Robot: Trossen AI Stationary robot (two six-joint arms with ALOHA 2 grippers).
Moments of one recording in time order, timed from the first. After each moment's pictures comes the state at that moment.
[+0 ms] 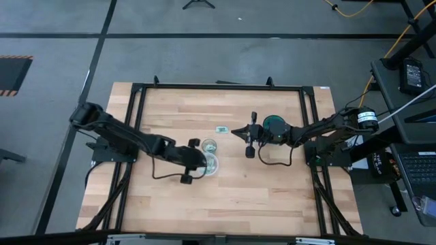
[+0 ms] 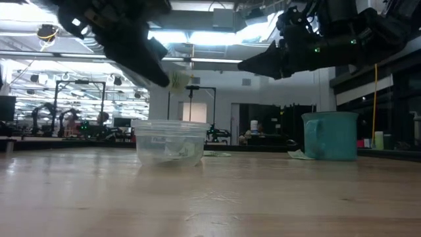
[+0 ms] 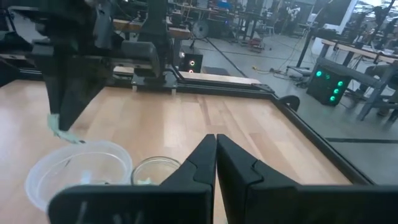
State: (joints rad) left arm -0.27 1.44 0.82 -0.14 -0.17 -0.06; right arm -0.03 1.47 0.46 0.92 0.13 -0.14
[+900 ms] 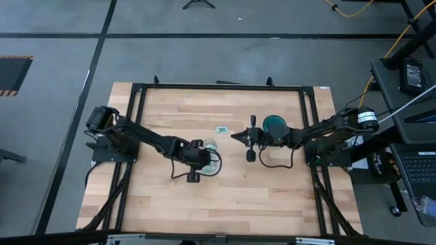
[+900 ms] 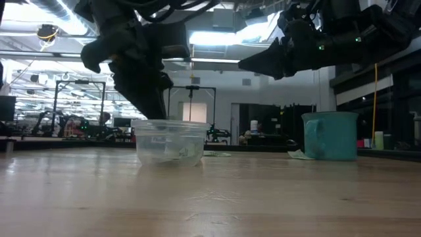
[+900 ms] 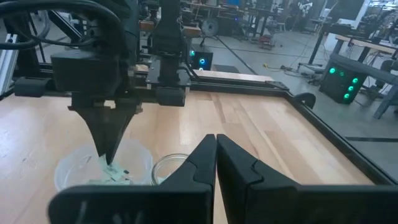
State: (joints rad) left arm -0.22 1.67 0.99 -0.39 -0.12 -0.17; right arm 0.01 1.47 0.46 0.90 0.13 -0.11
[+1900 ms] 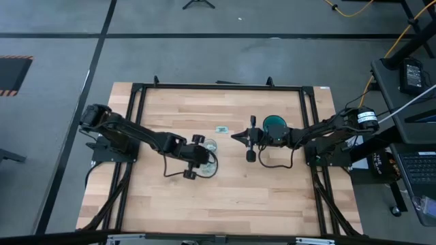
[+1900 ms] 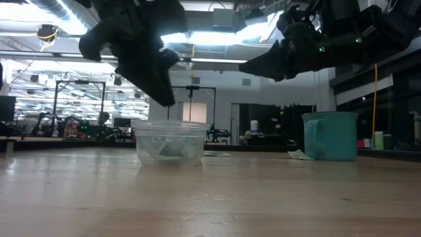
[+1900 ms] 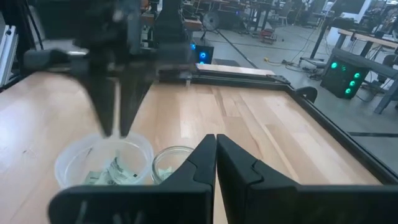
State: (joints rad) left arm -0.22 1.59 1.00 -0.42 -0.19 0.06; right arm 0.01 1.47 0.46 0.88 0.13 -0.11
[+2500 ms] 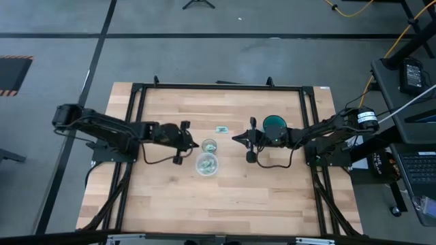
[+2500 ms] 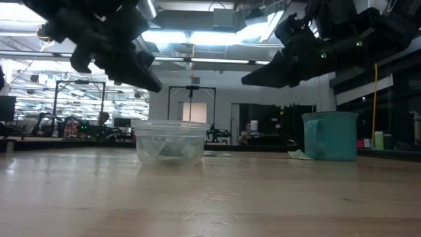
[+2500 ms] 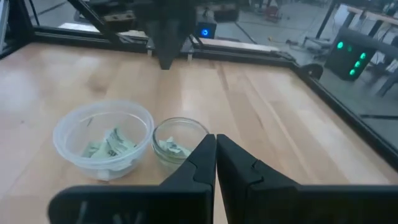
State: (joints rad) left arm -0.03 1.18 0.53 0.05 -0.07 0.26; right arm 0.01 1.47 0.46 0.78 0.13 -0.11
